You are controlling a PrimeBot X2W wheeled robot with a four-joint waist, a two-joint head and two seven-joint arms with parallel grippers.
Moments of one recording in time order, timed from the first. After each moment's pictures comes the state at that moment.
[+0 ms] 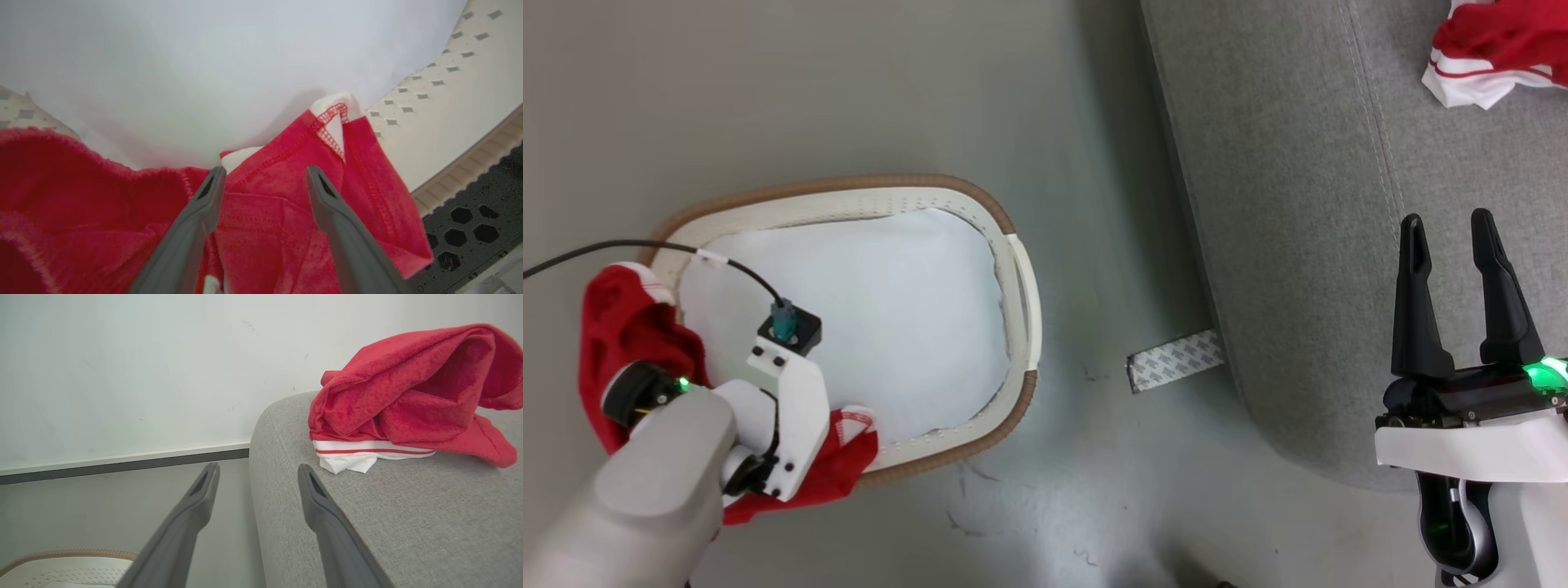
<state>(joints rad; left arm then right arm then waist) -0.81 0.49 -0.85 0.75 -0.52 -0.13 0.61 -0.33 -0.05 0.05 0.01 0.38 0.13 -0.26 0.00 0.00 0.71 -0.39</state>
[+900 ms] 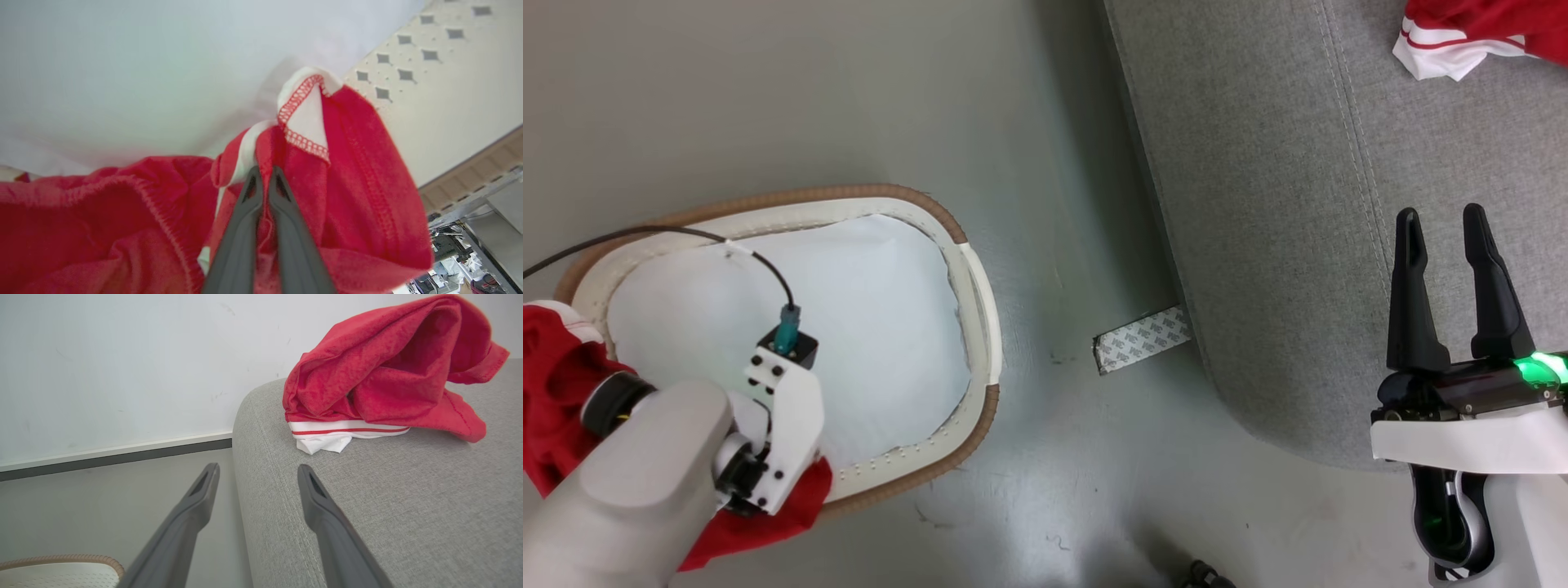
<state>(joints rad) -0.85 0.54 -0.92 0.69 -0.59 -0.11 1.04 -0.34 -0.05 0.07 0.02 0.44 0.13 -0.26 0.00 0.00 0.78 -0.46</state>
